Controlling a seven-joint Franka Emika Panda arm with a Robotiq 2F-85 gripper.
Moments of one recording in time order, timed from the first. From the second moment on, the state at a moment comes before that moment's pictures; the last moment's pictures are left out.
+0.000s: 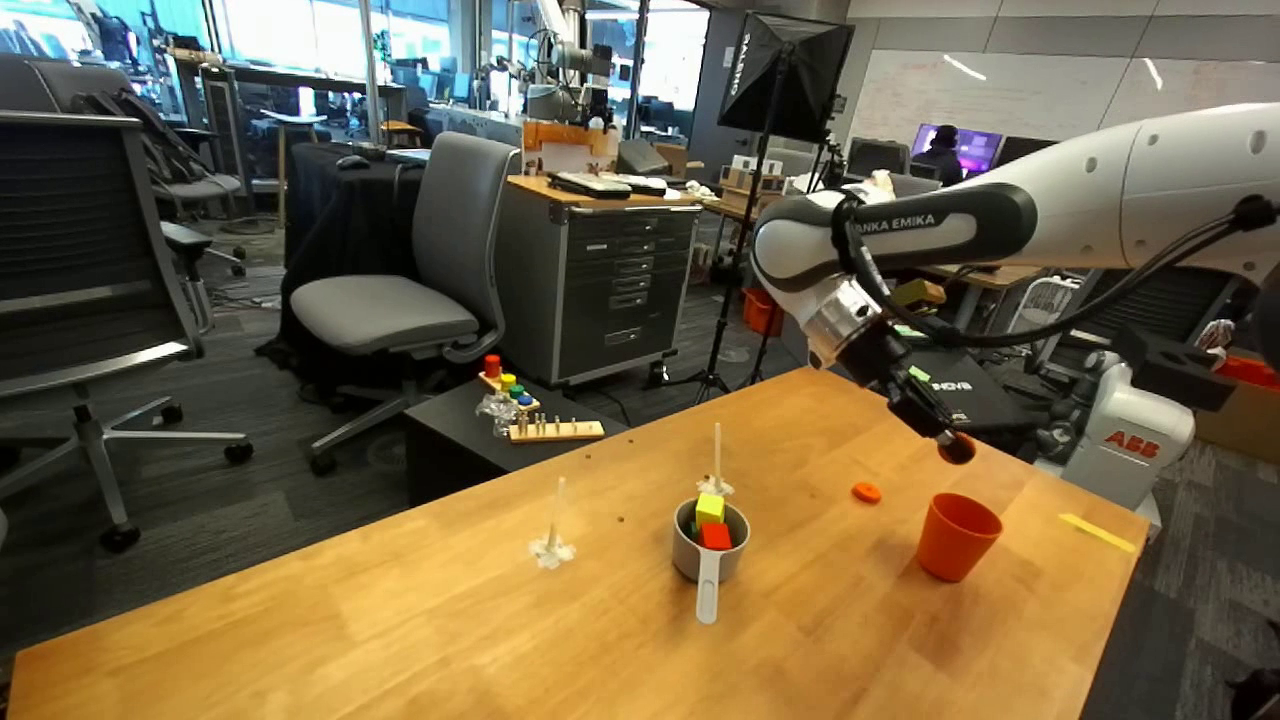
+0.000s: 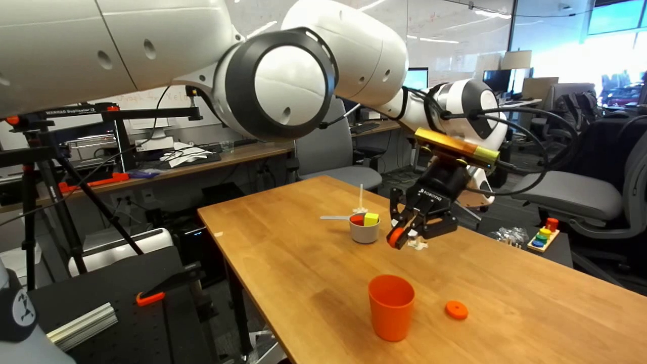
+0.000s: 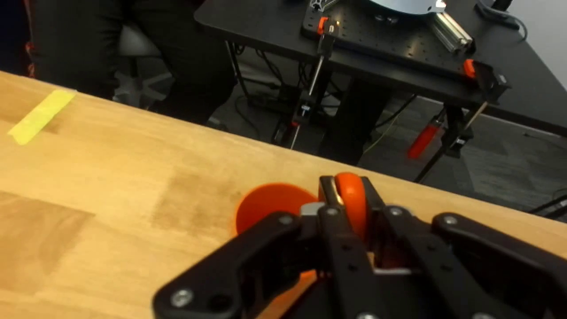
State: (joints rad) arm -0.04 1.41 -0.04 -0.49 -0.16 0.82 -0.41
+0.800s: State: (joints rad) arm -0.06 1.30 -0.11 -0.94 -0.30 1.20 -0.37
